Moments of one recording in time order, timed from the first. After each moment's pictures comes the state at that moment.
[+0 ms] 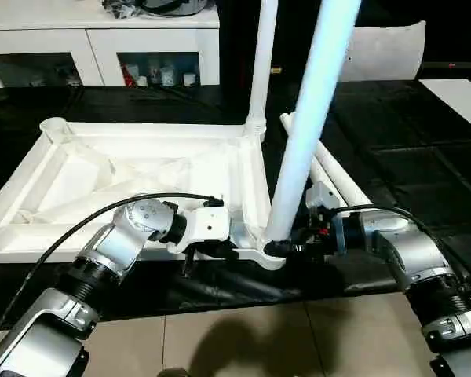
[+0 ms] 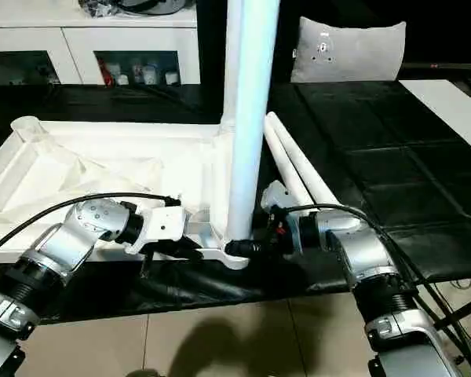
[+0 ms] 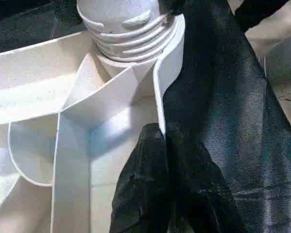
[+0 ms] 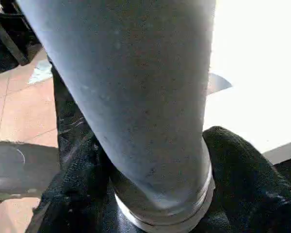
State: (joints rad) left arm -0.59 0.44 -0.44 0.46 0.12 -0.05 -1.26; right arm -0.51 -0.41 0.20 0.48 0.20 0.24 1.29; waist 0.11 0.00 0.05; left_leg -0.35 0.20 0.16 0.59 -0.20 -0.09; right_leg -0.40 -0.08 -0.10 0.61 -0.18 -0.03
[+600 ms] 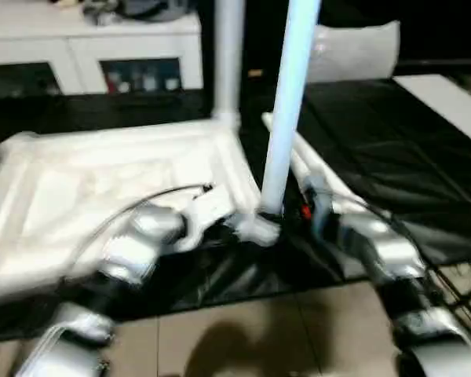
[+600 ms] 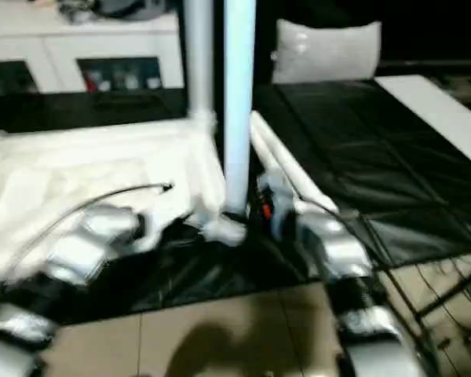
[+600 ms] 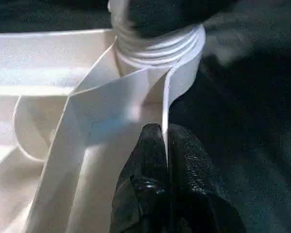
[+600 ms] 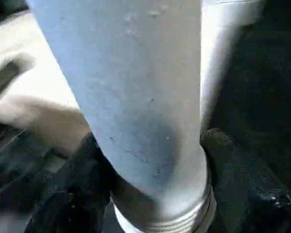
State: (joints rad) left arm -0.53 0.17 -0.28 0.39 0.15 0.40 -0.80; right arm -0.57 -0.17 0.02 0.60 0.16 0.31 0.68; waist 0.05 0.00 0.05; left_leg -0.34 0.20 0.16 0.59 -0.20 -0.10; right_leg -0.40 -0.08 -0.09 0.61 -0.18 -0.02
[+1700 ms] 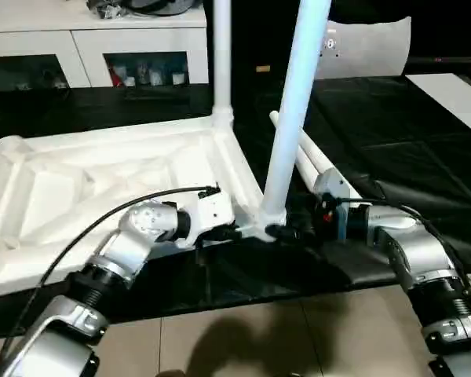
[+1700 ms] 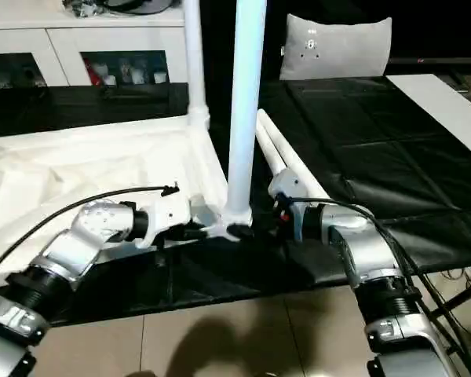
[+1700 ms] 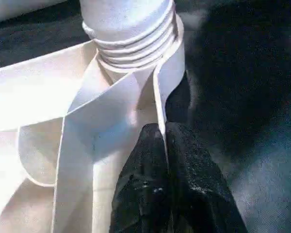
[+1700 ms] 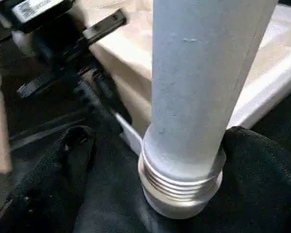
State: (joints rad) left arm -0.56 0.41 -0.39 0.45 0.13 0.00 -1.09; right arm -0.49 -0.41 0.14 0.44 0.19 0.19 1.19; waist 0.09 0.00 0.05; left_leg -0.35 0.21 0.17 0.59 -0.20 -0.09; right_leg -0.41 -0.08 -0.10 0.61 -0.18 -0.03
